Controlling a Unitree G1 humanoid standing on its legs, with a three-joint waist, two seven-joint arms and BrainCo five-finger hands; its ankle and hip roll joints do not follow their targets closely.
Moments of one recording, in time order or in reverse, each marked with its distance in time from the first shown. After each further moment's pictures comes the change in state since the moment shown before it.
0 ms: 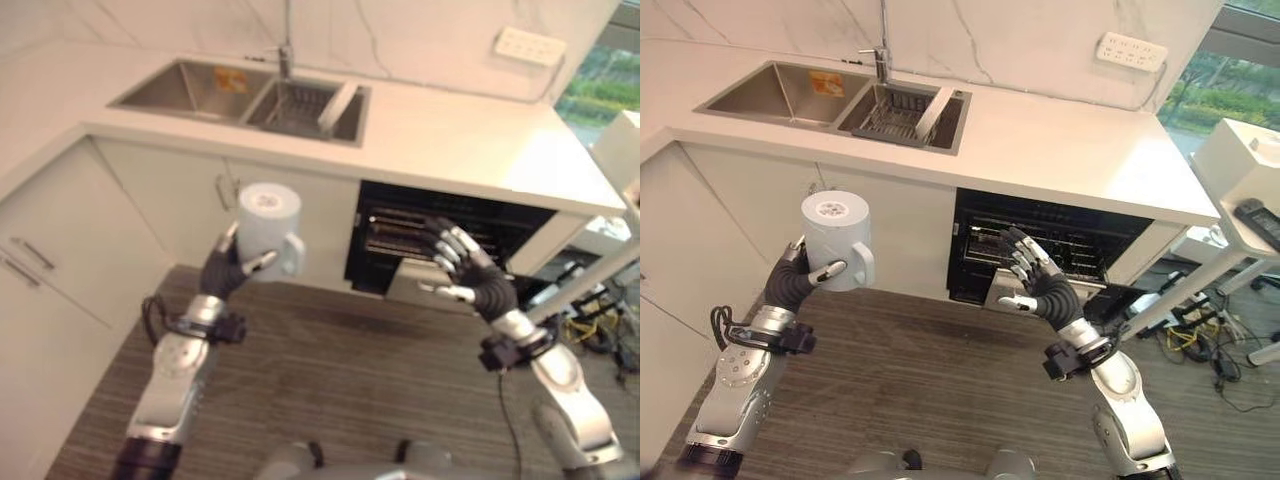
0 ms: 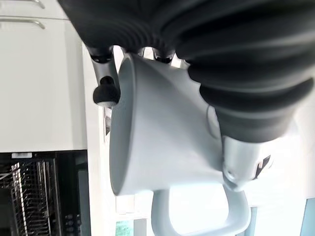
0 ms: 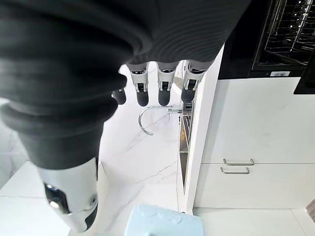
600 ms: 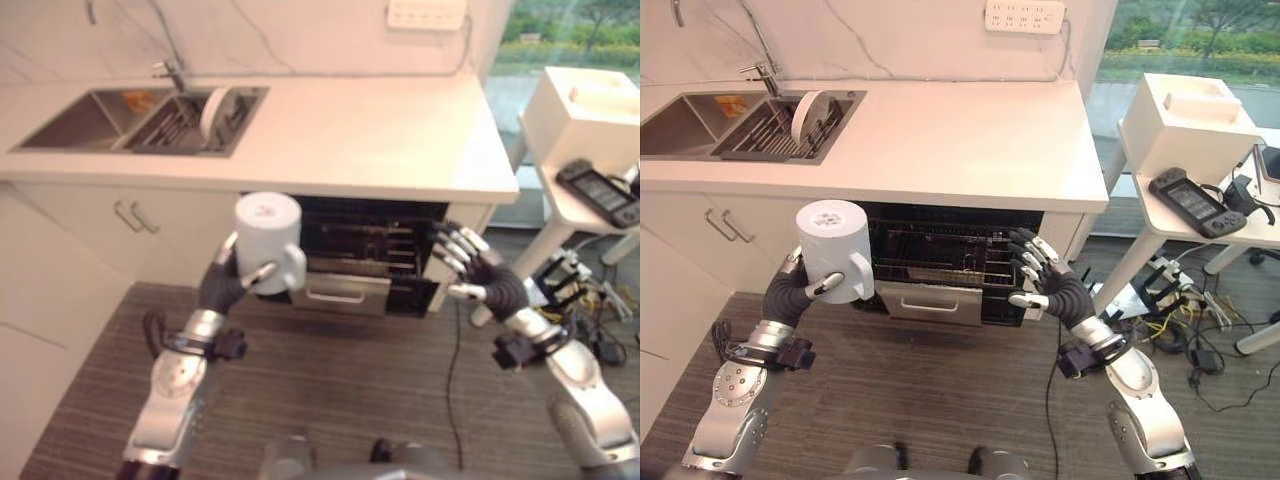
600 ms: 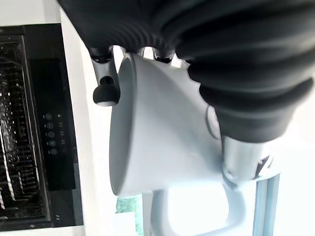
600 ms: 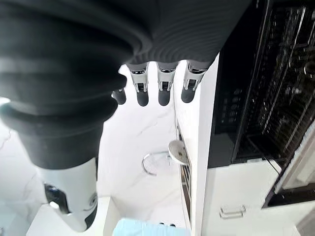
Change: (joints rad) left arm 0.068 -0.117 -0.005 -0.097 -0.082 -0.025 -0.030; right arm 0.008 -0.103 -0.029 -0.020 0.035 0.046 -0.001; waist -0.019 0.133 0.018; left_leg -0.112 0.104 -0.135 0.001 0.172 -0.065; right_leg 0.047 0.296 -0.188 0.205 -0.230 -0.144
